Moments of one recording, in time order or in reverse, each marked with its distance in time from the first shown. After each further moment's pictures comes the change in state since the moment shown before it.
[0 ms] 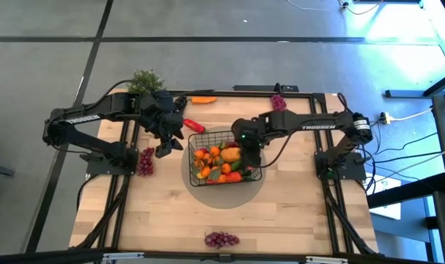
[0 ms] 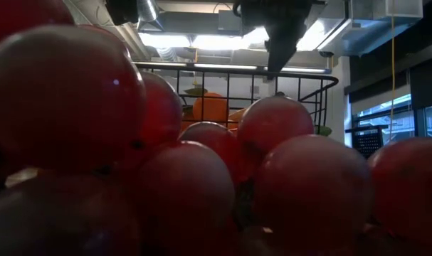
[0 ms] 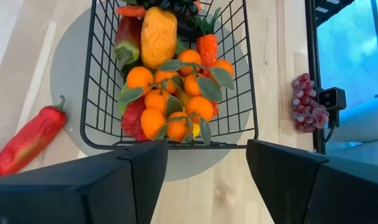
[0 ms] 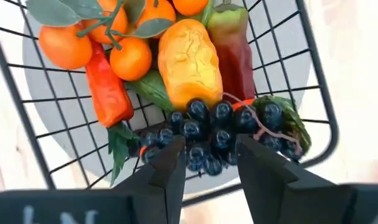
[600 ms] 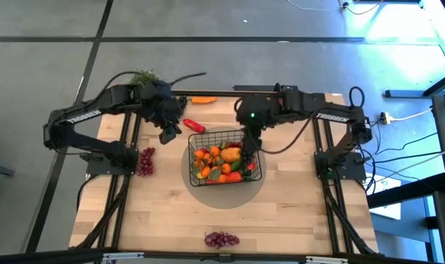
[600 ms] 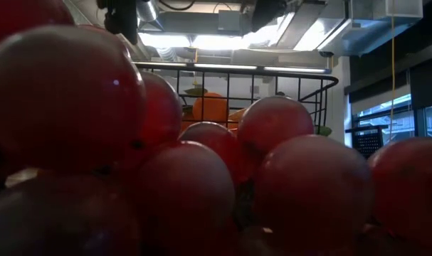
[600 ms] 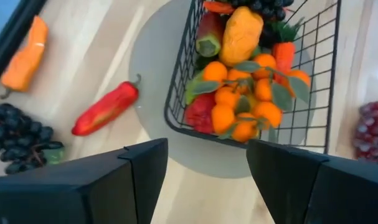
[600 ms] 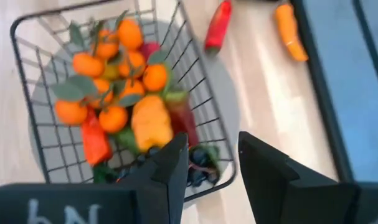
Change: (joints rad) left arm 0.165 0.000 0.000 -0.056 -0.118 0.001; right arm -0.041 -0.001 0.345 -0.129 0.126 -0.105
